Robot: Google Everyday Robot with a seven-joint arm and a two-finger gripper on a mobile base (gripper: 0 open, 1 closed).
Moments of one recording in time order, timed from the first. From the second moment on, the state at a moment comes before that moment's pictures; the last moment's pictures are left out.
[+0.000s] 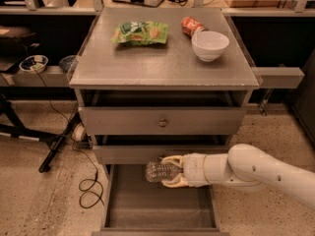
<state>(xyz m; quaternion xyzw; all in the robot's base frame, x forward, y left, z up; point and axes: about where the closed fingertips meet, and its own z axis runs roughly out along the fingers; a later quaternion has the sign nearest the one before) 0.491 -0.042 0.593 -0.68 0.55 0.16 0.46</state>
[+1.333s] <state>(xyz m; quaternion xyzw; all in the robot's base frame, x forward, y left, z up) 0.495 -0.053 0.484 -0.65 0.58 0.23 0.43</state>
